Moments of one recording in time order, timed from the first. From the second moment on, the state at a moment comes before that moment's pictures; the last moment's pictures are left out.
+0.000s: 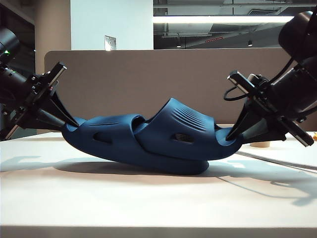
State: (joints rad) left arm -0.07 1.62 0.89 -0.06 0.76 -0.42; right arm 0.28 1.54 0.72 0.12 -0.48 0.56
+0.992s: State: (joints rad) left arm -0.08 1.62 0.89 -0.06 0.76 -0.42; right arm 0.29 1.54 0.72 0.15 -0.43 0.50
